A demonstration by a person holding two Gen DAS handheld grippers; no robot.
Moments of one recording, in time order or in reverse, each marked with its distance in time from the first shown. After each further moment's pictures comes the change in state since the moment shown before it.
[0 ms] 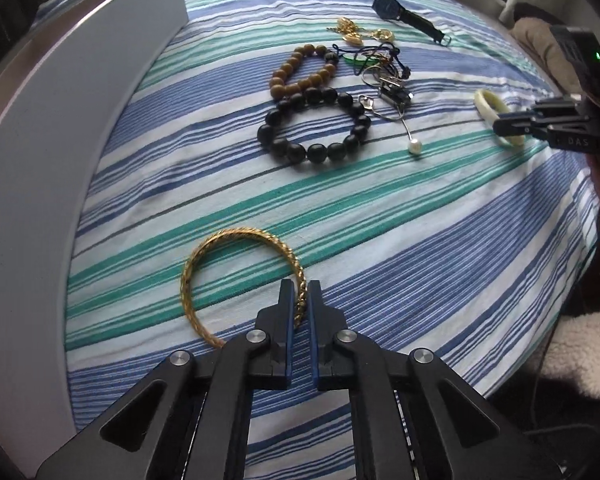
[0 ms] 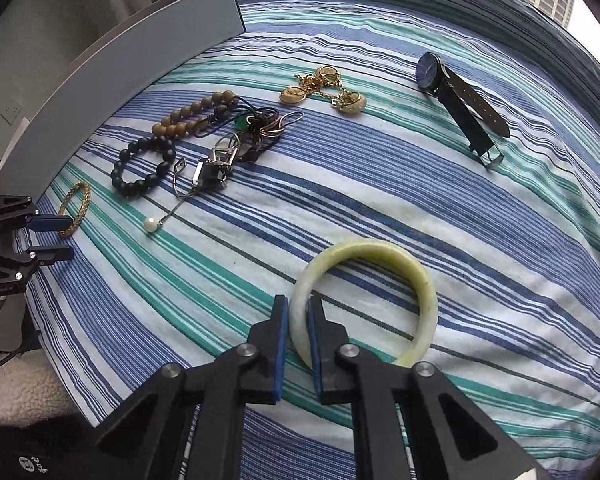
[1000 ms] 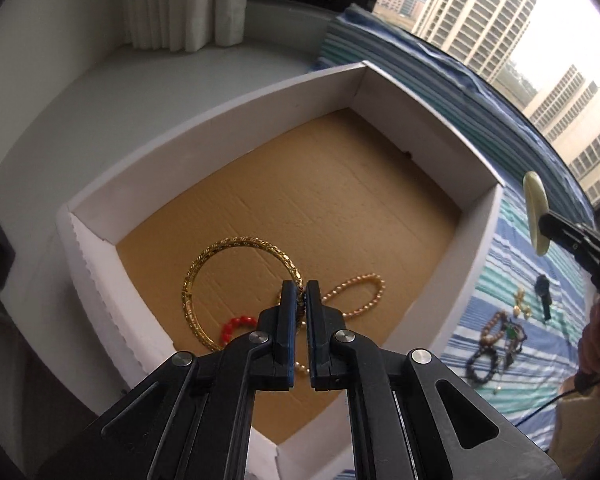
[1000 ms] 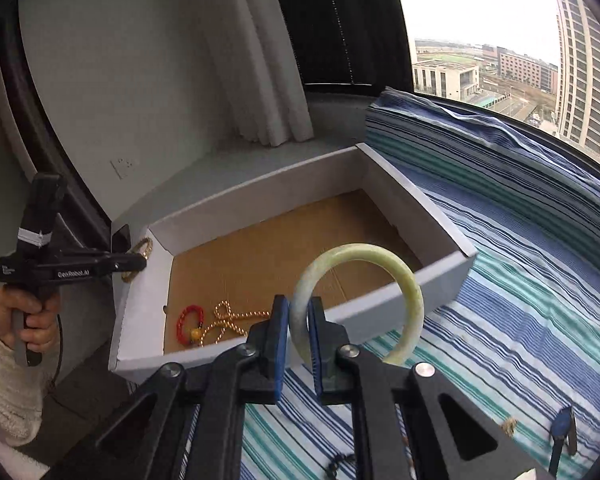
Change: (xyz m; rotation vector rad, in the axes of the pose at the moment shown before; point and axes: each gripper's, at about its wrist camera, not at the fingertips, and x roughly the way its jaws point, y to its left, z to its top) left arm -0.157 0.275 0.004 -0.720 -0.214 0.208; right arm -0.044 0.238 0.270 -0.314 -0.302 0.327
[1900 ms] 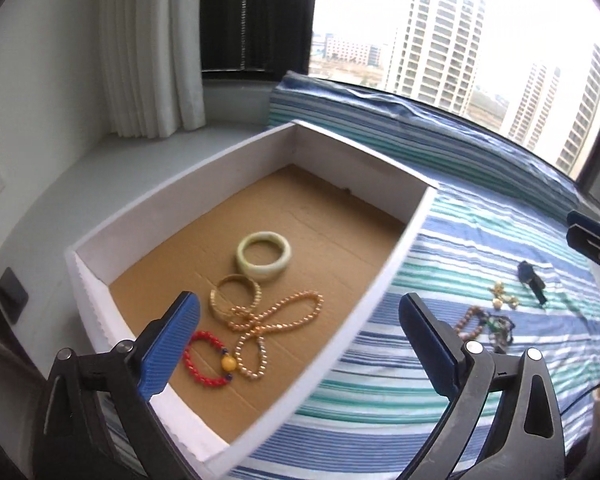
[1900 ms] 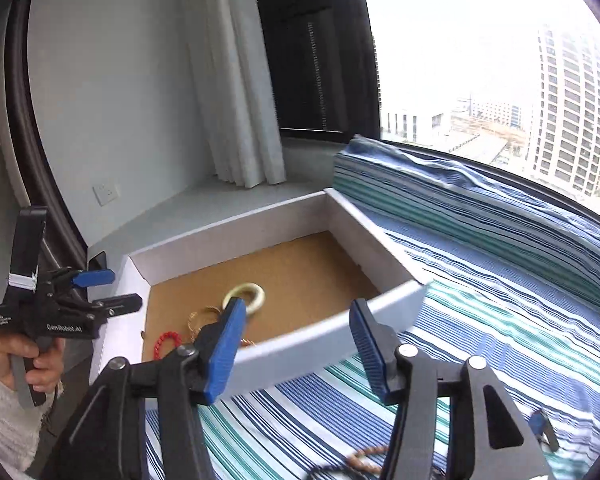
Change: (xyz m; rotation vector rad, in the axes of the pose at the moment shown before) left arm -0.073 -0.093 -0.087 0.200 -0.309 -0.019; right arm -0.113 -0.006 -0.072 0.019 -0.199 -0.235
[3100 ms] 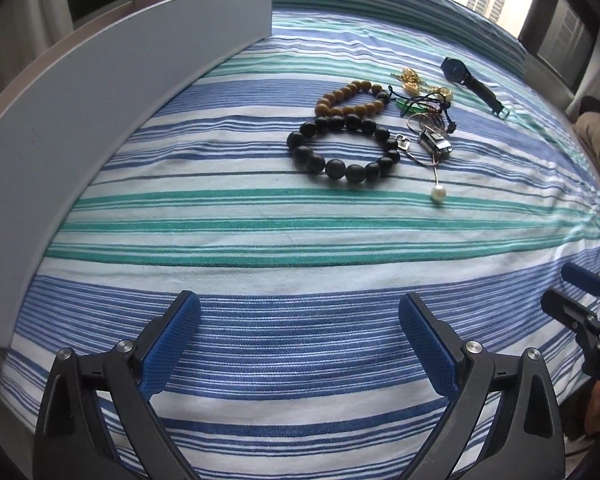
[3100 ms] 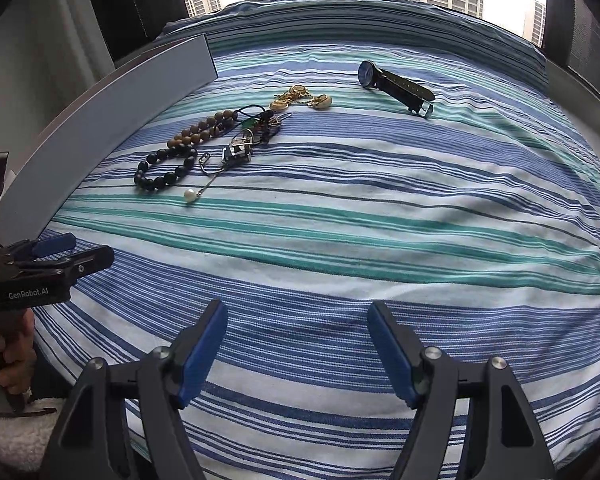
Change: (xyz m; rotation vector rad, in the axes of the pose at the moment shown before) left arm 0.085 -0.161 -0.180 0.219 0.289 -0.129; right arm -0.069 -0.058 -0.295 0.377 0.318 -0.335
